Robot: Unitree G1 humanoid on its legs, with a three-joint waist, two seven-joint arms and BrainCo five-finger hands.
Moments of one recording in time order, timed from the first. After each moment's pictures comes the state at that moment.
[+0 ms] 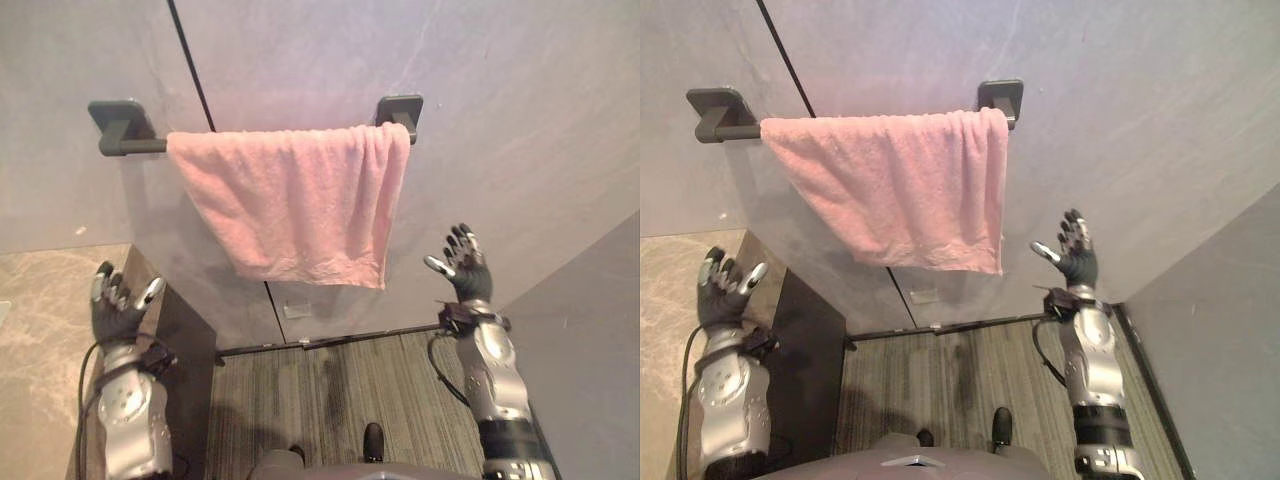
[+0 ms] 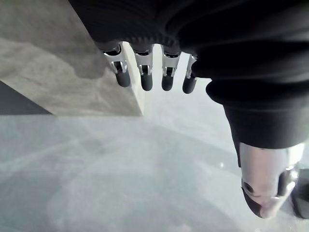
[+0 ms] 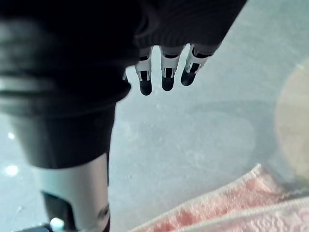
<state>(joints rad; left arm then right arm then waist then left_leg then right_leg) 0.22 0.08 0.45 -0.10 -0.20 -0.16 0.14 -0.01 -0.09 -0.14 0.02 0.33 -0.08 -0.03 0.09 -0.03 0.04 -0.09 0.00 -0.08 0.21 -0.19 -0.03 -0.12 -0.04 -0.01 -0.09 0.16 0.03</state>
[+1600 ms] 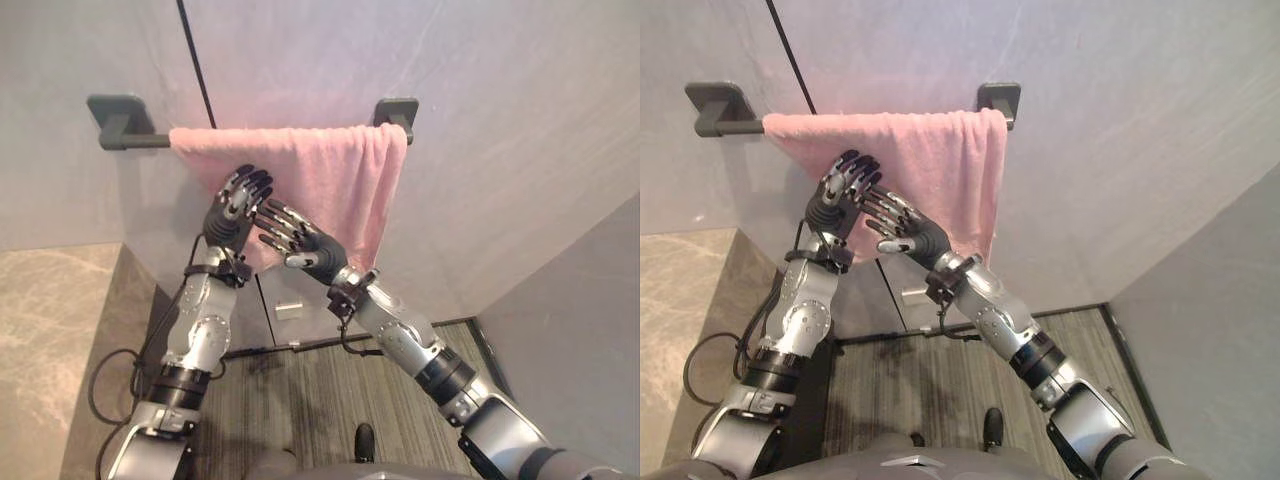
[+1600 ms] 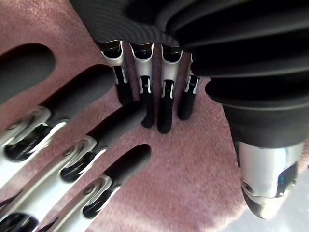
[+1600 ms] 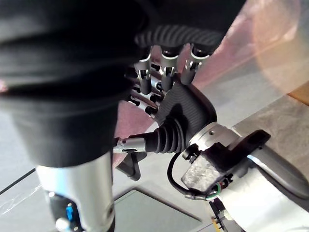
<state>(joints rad) -0.36 0.37 -0.09 0.15 -0.90 -0.19 -0.05 -0.54 -0.10 0.59 0.25 0.92 -0.02 0.20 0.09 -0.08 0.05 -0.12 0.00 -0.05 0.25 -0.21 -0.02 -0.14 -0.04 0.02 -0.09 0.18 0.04</state>
